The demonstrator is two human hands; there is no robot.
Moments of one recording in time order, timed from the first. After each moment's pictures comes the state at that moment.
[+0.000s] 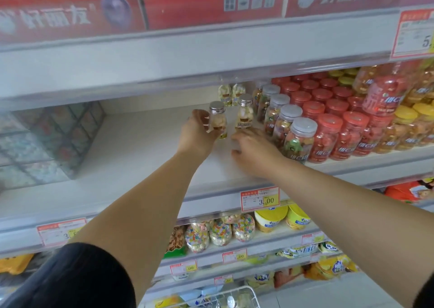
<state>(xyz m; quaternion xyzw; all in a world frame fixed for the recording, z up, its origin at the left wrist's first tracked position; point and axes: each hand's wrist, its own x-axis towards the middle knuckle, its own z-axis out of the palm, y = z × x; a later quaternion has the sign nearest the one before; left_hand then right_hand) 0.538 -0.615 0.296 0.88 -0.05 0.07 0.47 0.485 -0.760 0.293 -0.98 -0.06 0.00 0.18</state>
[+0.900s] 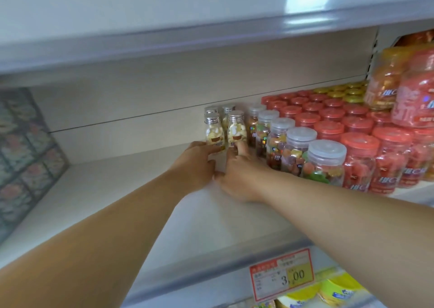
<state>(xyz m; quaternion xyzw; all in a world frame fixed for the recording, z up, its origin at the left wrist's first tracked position) 0.606 -0.632 0.288 0.96 -0.21 0.03 0.19 0.543 -0.750 0.294 -0.99 -0.01 0.02 0.16</state>
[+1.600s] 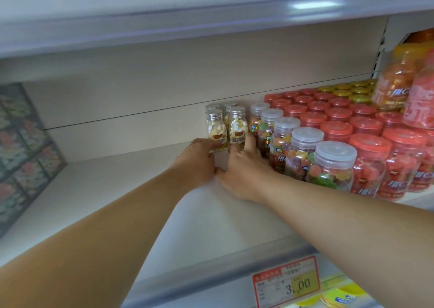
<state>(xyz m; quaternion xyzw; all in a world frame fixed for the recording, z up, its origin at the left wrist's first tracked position) 0.614 -0.635 0.285 0.95 -0.16 0.04 0.26 0.554 -0.751 0.287 -0.98 0.03 -0.03 0.22</state>
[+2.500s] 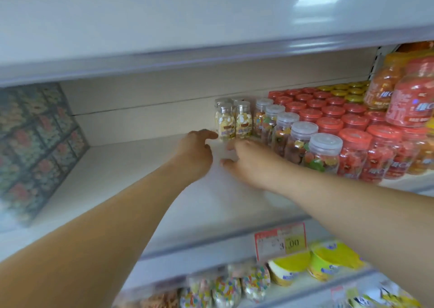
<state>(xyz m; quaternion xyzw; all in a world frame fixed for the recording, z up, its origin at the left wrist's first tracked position) 0.550 -0.609 0.317 0.94 -0.12 0.05 0.32 0.517 -0.747 0.307 -0.97 -0.04 -0.05 0.22</state>
